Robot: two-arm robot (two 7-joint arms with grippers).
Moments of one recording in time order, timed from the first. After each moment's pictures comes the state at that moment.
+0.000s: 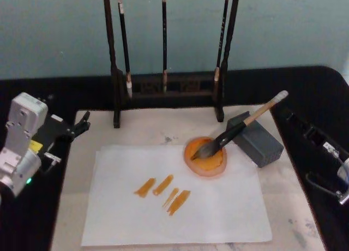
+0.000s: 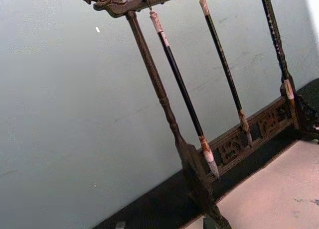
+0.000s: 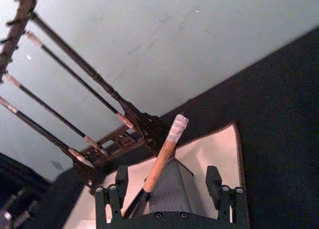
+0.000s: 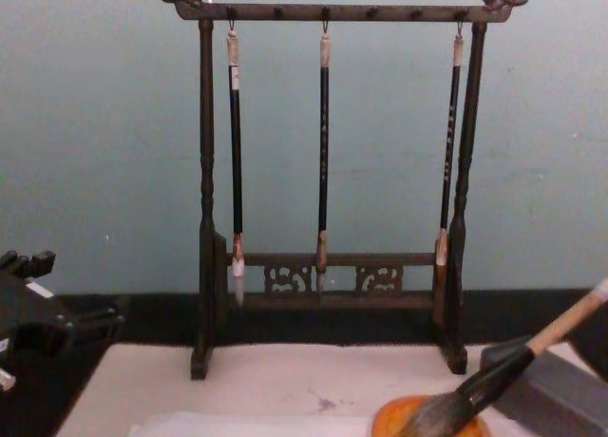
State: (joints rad) left arm -0.20 0.60 0.45 -1.41 -0.25 -0.12 0.03; right arm 0.06 0.46 -0.12 -1.42 1.13 0.22 0.32
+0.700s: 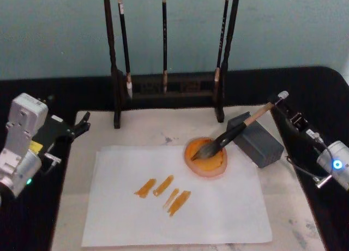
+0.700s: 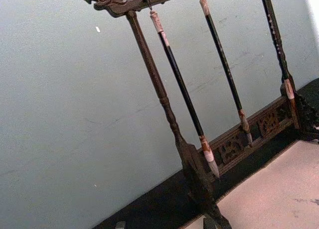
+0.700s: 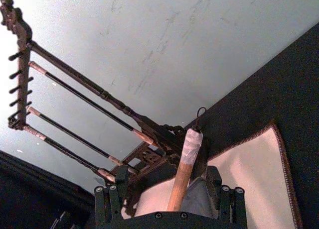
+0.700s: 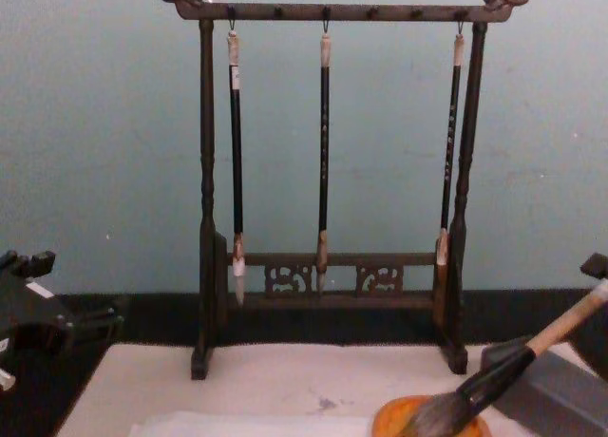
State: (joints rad) left arm -0.20 0.60 0.45 -1.41 -0.25 -0.12 0.03; right arm 0.25 0.39 -0.19 -1.14 1.26 0.24 0.50
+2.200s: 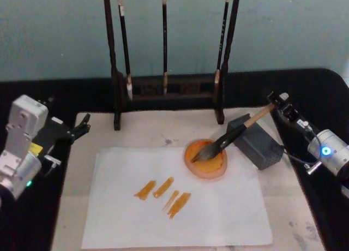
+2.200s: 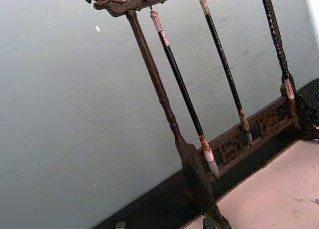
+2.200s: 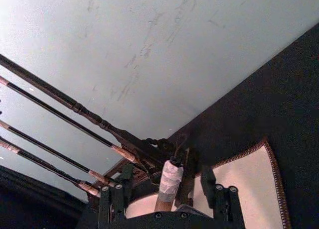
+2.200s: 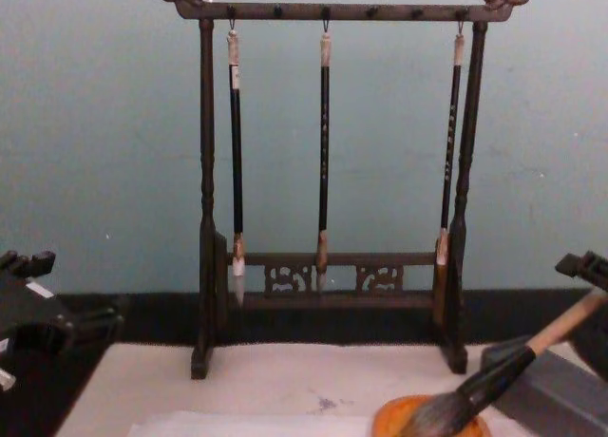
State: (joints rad) left arm -0.20 0.60 0.45 -1.41 -0.25 -0.12 0.03; right arm 0.43 0.37 -0.29 -0.92 1.28 0.22 0.51
